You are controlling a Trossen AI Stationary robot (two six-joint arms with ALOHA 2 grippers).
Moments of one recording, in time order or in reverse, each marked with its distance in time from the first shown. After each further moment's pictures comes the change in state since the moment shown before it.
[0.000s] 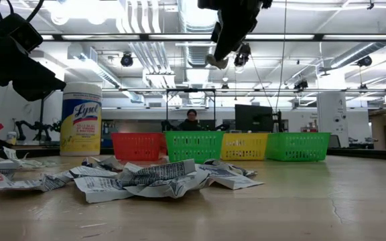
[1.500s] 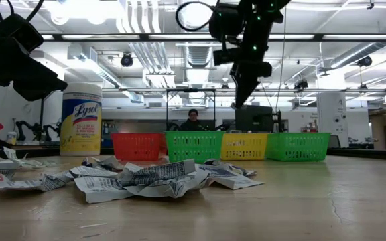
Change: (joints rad) left arm 0.000 0.000 0.000 0.000 -0.027 -0.004; right arm -0.272 0.002 -0.178 0.024 0.241 -0.190
